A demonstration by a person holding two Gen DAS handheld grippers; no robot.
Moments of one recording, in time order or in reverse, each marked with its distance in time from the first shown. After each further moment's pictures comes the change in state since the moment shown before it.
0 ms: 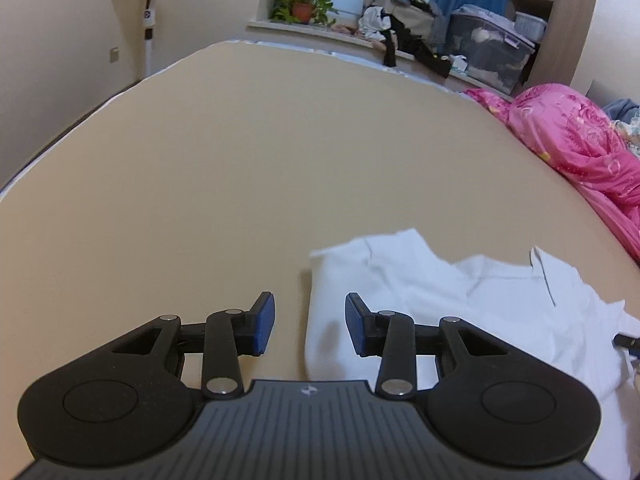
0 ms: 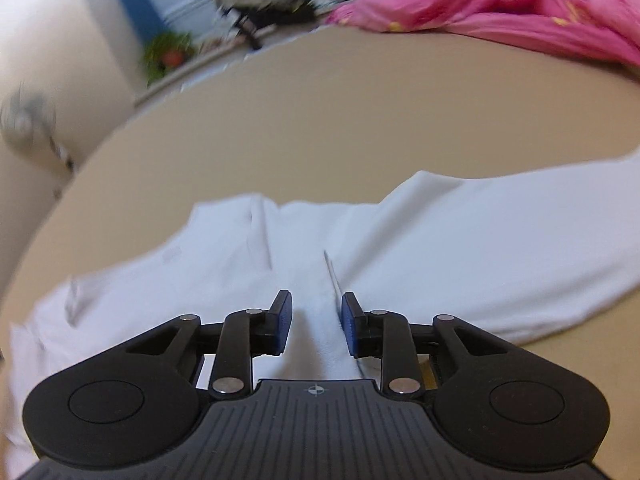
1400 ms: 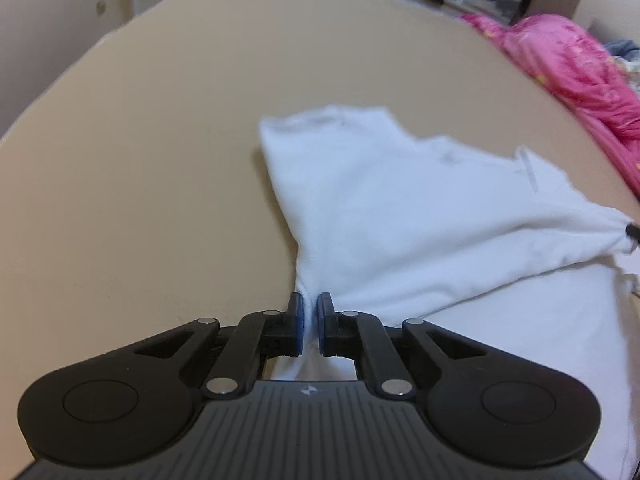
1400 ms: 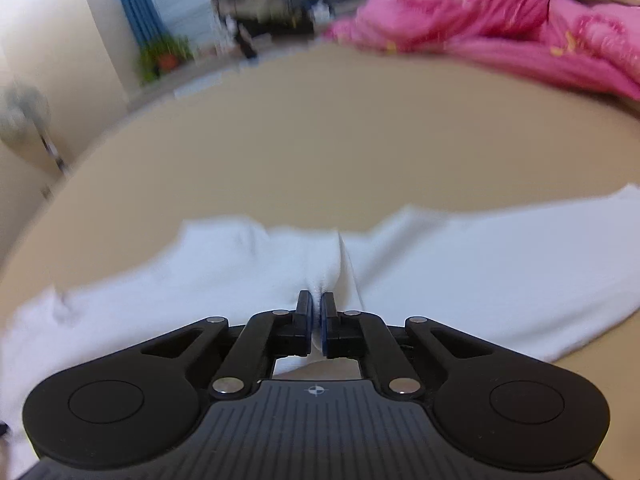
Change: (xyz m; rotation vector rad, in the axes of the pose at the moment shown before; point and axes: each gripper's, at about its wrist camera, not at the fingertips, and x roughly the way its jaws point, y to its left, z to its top) left arm -0.036 -0.028 -0.059 0.063 0.206 0.009; right arm -0.024 -0.006 0.023 0.000 -0.090 -0.004
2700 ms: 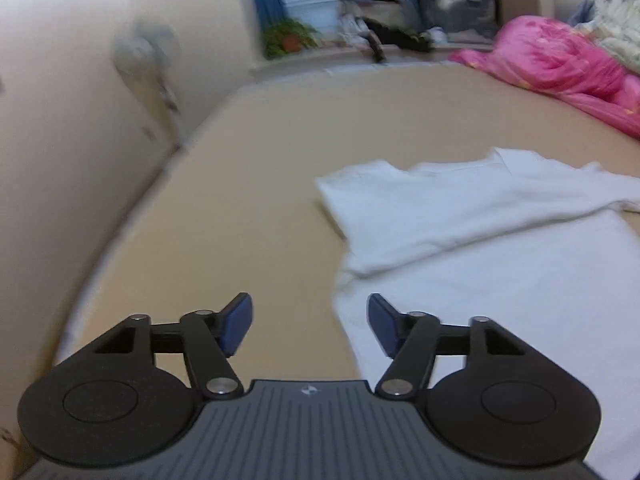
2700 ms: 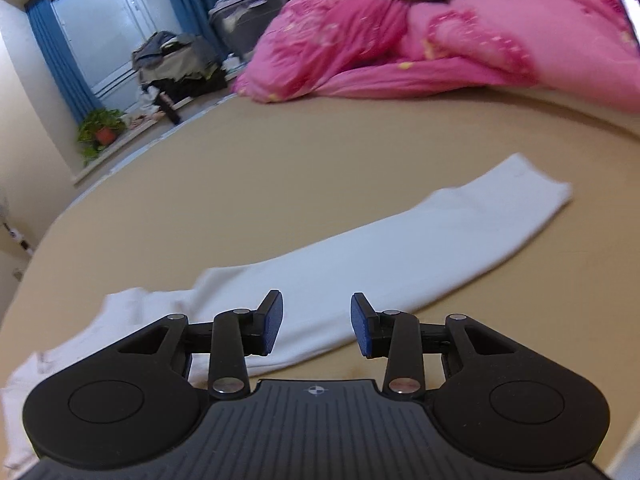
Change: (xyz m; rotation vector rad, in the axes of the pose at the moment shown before) left arm -0.181 -0.040 -0.113 0.244 -0.322 0.282; right arm -0.096 -0.168 -0.005 0.177 -0.081 -0.159
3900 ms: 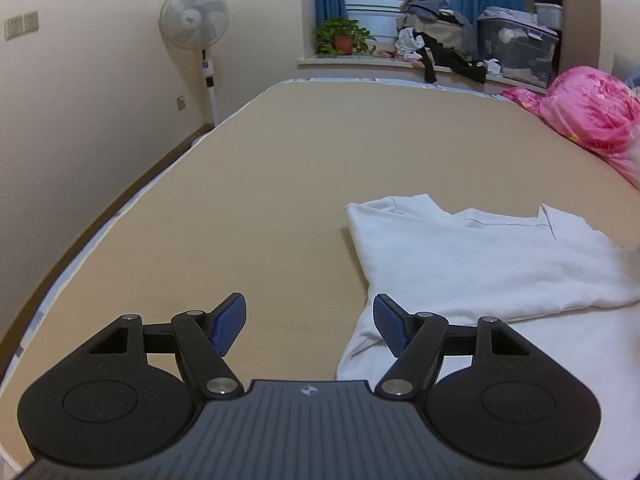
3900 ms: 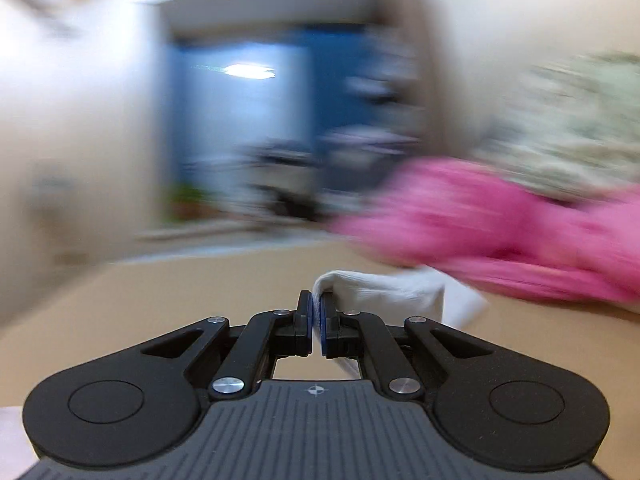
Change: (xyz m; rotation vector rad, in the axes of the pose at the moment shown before) left arm 0.076 0.022 0.024 -0.246 0.071 0.013; right arm -0.024 0.241 -0.032 -0.382 -0.450 0.302
